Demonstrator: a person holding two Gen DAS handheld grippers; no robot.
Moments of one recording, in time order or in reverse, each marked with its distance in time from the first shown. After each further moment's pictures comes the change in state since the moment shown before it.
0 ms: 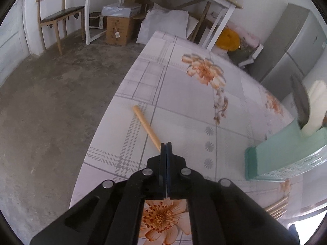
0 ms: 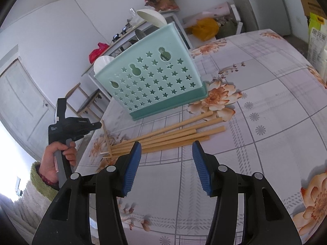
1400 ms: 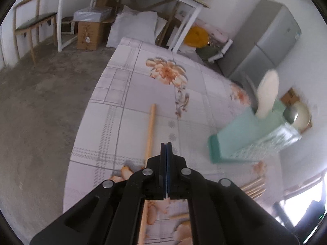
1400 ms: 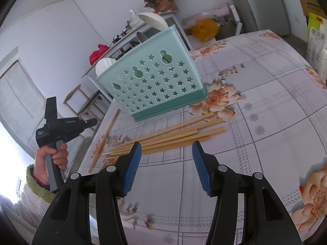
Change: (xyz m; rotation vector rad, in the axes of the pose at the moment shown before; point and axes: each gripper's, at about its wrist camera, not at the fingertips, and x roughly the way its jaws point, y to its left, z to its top) left arm -0.029 -0.016 -0.005 0.136 0.014 -0.168; right arm -0.005 0.004 0.000 0.005 -0.004 0.001
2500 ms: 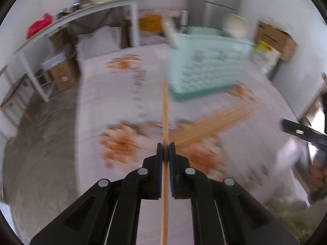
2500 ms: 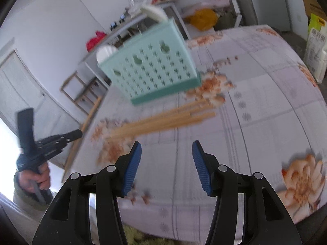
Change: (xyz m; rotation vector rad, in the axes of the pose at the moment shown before) left arm -0.069 -0.077 -0.101 0.492 0.044 0.023; right arm -0.018 0.003 -0.007 -0.034 0.126 -0.067
